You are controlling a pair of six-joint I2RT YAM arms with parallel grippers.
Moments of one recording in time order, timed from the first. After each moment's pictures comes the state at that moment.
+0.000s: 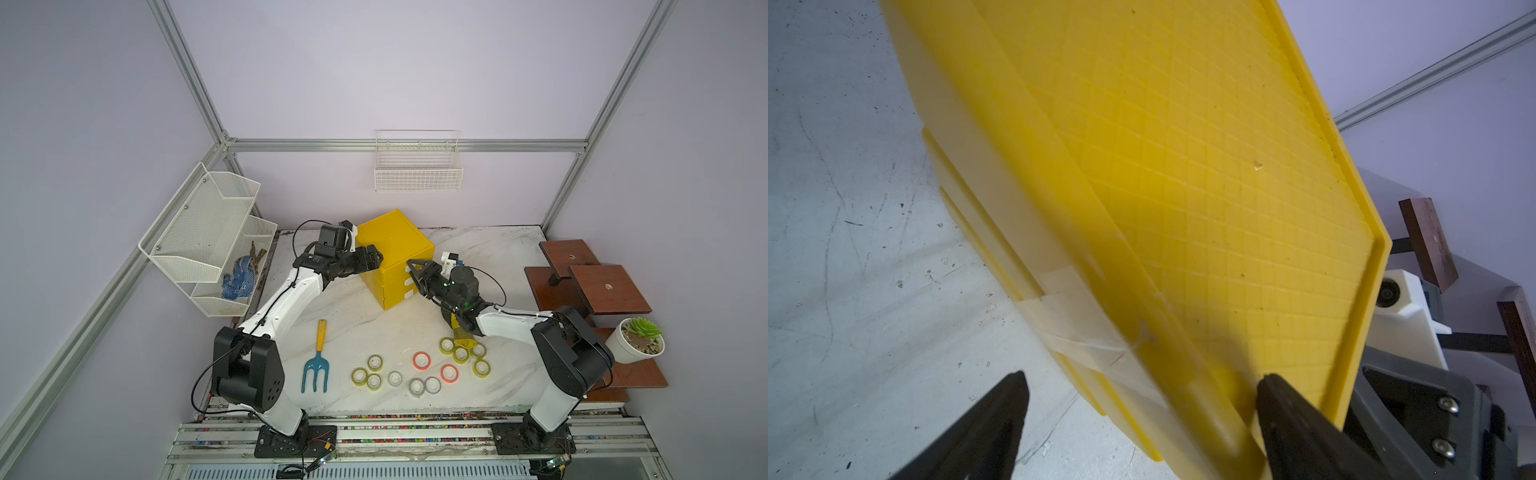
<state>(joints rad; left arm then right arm) -0.28 1.61 1.39 -0.49 0.29 -0.49 0.55 1.74 0.90 0.75 -0.19 1.43</state>
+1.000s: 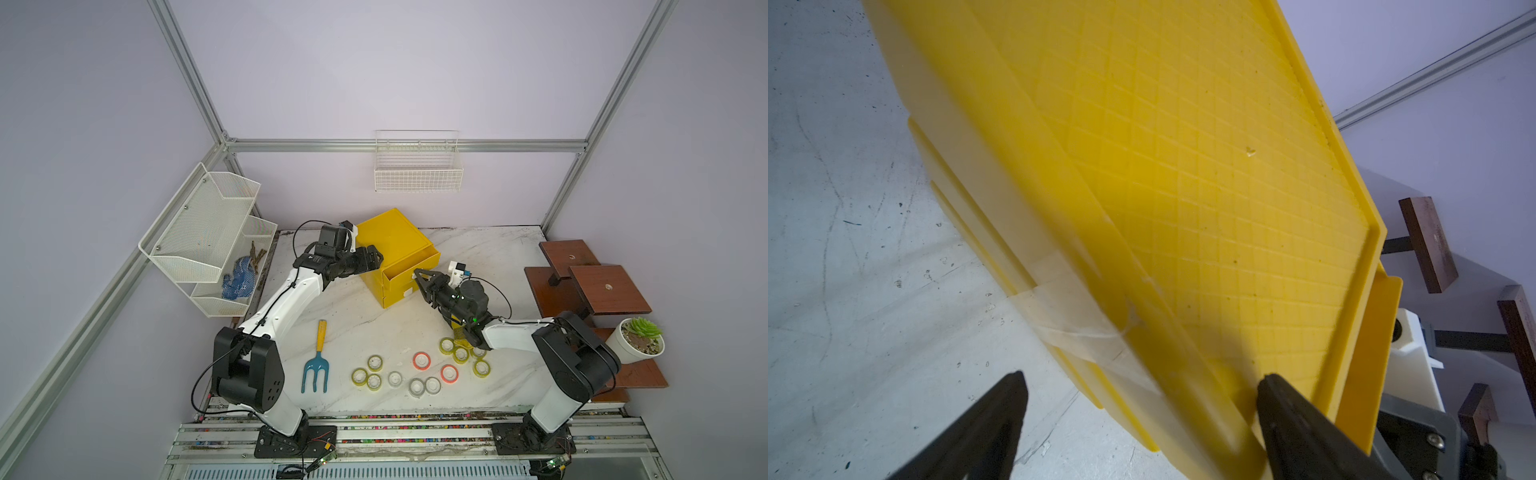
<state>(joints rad) -0.28 1.61 1.39 -0.49 0.29 -0.49 0.54 1.66 0.66 1.00 -0.21 1.48</state>
